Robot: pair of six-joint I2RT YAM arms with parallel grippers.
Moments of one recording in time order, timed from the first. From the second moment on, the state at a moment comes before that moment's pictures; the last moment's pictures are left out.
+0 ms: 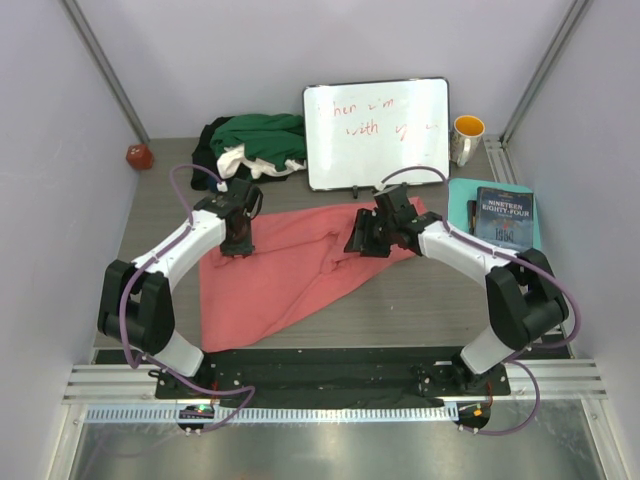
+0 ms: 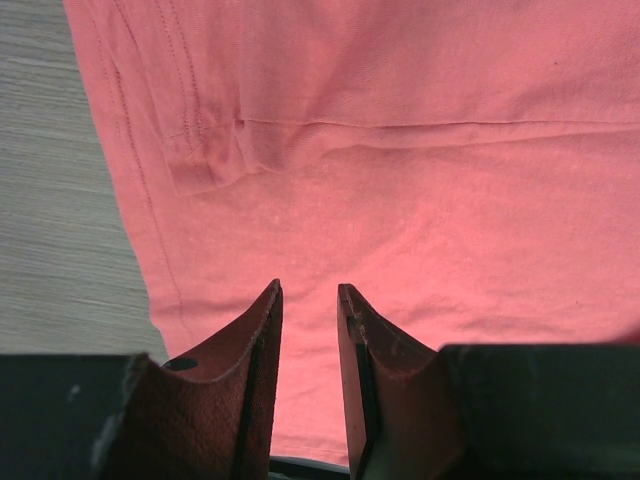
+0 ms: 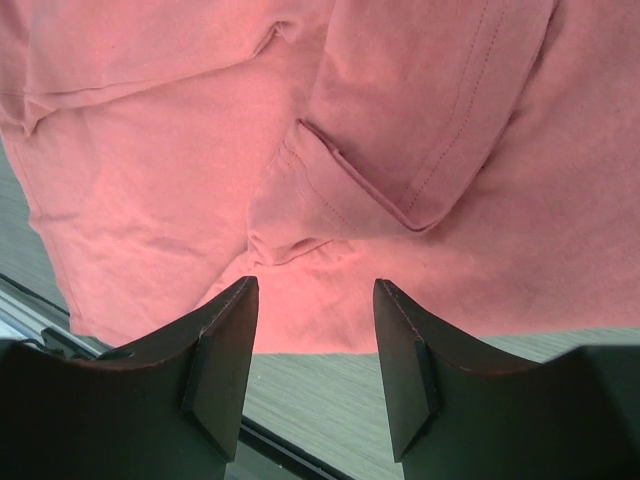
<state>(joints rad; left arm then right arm) -0.36 1.56 1.15 -0.83 -0.28 -0.41 0.51 1.57 1.01 -0.33 -0.21 0.65</state>
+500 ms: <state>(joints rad) -0.36 1.56 1.15 -0.83 -0.28 -0.41 0.51 1.67 1.01 -0.26 -0.22 0.68</state>
